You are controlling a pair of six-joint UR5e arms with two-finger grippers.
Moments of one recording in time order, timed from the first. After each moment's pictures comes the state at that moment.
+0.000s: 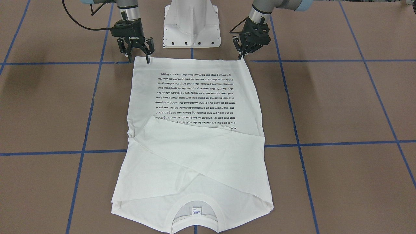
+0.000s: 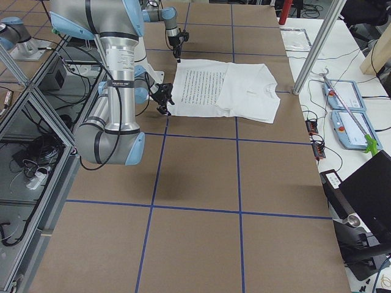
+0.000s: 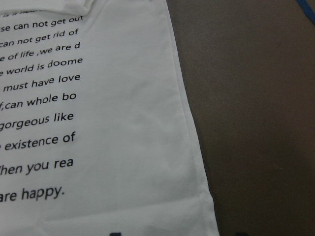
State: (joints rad) left arm -0.11 -1.64 -2.09 -2.00 -1.46 -1.45; right arm -0.09 -1.52 2.07 -1.36 1.01 1.82
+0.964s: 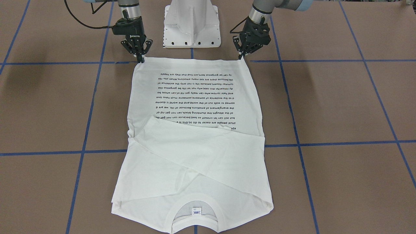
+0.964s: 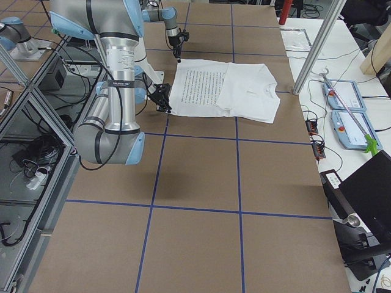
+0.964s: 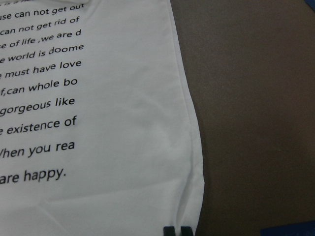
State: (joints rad) left arm -0.11 -1.64 -2.09 -2.00 -1.46 -1.45; right arm -0.11 -1.52 2.07 -1.36 1.00 1.84
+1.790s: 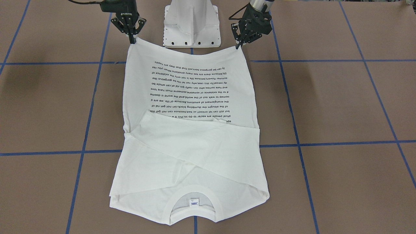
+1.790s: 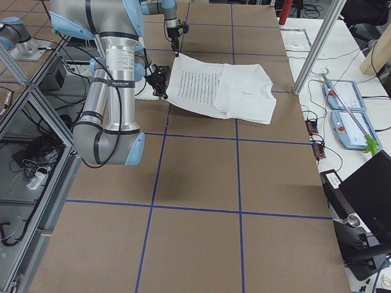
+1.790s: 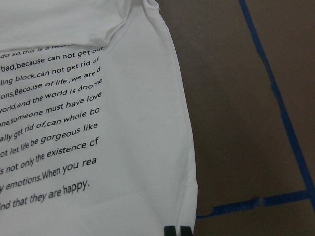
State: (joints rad) left arm -0.14 -1.64 -2.29 -1.90 -1.54 -1.43; right arm -0.08 -1.52 2.50 -1.83 1.18 1.84
